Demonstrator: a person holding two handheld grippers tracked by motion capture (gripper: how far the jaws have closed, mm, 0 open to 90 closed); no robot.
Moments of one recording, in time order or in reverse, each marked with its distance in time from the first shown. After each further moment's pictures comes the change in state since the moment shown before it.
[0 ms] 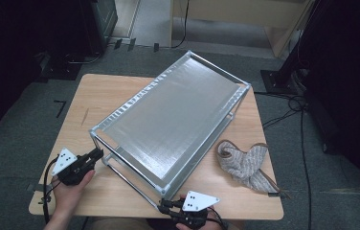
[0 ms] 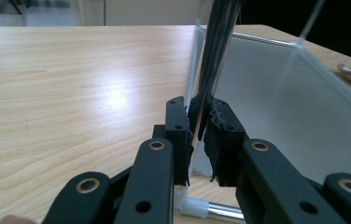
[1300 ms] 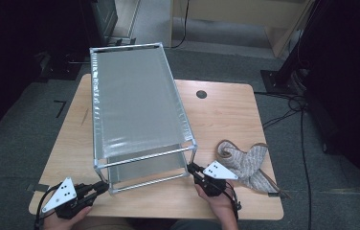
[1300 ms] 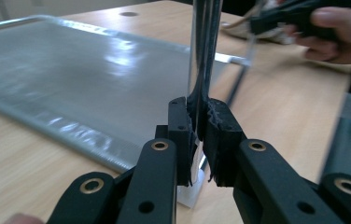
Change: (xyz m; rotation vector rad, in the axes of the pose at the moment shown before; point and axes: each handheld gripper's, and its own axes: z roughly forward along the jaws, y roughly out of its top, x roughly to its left) left arm -0.053 -0.021 -0.051 0.062 -0.342 0.188; right arm -0.081 0.011 -0.026 -0.031 -0.502 0.081
